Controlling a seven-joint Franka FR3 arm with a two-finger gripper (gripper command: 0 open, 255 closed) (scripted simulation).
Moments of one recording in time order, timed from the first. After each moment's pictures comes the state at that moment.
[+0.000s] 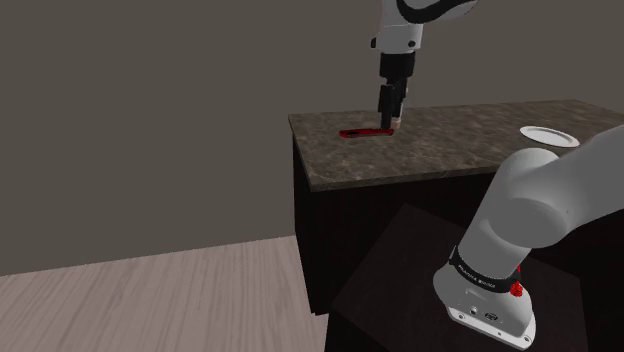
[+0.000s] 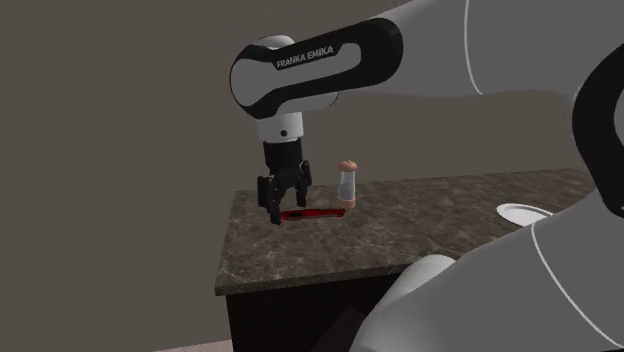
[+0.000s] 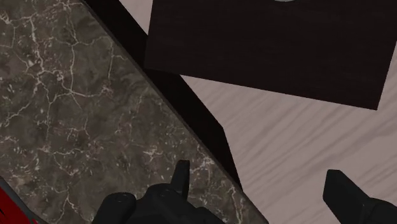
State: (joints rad) arm -0.02 -0.70 -0.14 -2.45 -0.10 1.65 -0.25
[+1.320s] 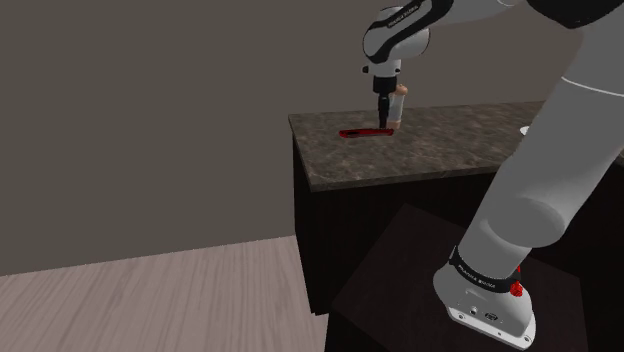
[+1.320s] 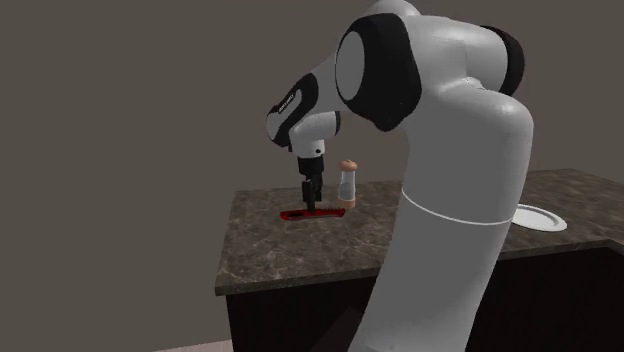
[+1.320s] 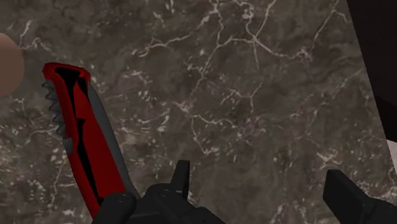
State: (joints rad) arm -0.03 -0.06 -0.53 -2.14 -0.11 1.98 -0.98
